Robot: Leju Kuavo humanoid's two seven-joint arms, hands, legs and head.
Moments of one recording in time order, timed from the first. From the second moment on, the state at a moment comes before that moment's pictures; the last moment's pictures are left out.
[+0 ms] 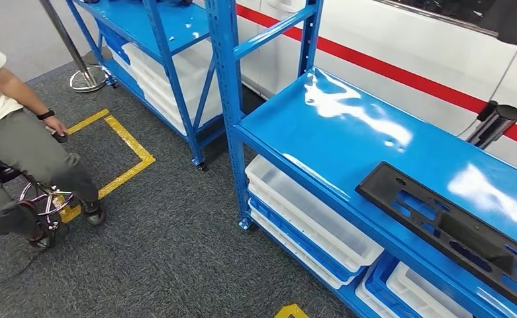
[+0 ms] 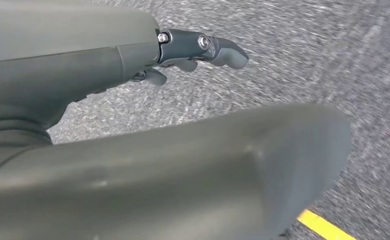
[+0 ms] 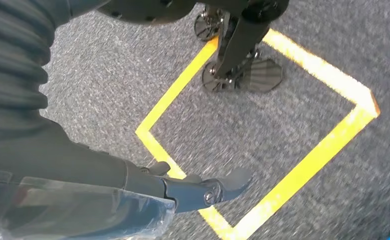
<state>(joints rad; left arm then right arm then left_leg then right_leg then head) -0.11 -0.12 0.07 -0.20 -0.18 0.18 -0.23 -0.04 0.05 -0.58 -0.20 0.64 -0.05 -0.14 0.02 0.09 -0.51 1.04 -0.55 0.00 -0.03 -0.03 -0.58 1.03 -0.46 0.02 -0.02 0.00</state>
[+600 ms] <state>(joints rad) -0.11 -0.13 0.07 -0.20 -0.18 0.19 -0.22 -0.05 0.05 -0.58 -0.20 0.64 -0.05 -0.14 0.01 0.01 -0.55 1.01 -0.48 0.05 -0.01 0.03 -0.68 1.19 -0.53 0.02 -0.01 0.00</state>
